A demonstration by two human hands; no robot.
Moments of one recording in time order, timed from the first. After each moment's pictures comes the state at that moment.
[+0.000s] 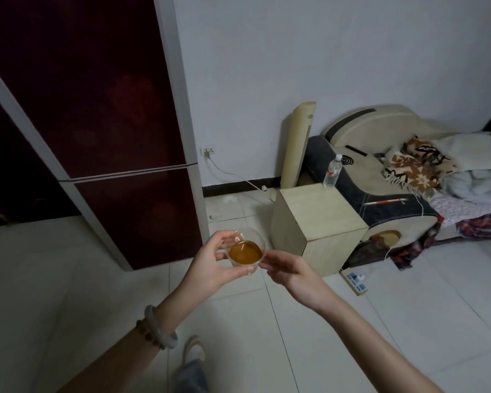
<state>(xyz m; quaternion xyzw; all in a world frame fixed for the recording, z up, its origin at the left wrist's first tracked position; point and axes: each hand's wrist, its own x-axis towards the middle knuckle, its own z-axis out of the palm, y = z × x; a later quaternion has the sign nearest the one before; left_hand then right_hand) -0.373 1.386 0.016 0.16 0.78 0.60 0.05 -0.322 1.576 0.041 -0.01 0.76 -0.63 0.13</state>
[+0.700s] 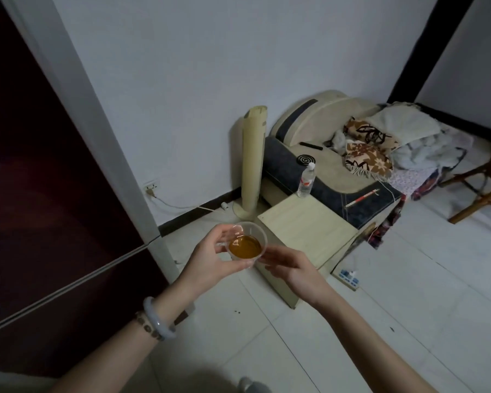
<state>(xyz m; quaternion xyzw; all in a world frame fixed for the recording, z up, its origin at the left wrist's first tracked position) -0.752 1.386 0.021 0.32 0.74 0.56 0.20 -0.622 1.543 0.050 0.15 0.76 -0.63 0.01</state>
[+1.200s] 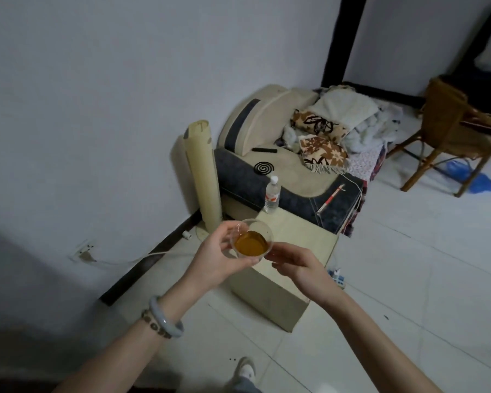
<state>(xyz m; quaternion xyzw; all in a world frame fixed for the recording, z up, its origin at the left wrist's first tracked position) -0.918 1.567 0.018 0.42 0.69 0.50 0.31 -0.748 1.678 0.033 0.25 0.72 -0.64 -0.12</state>
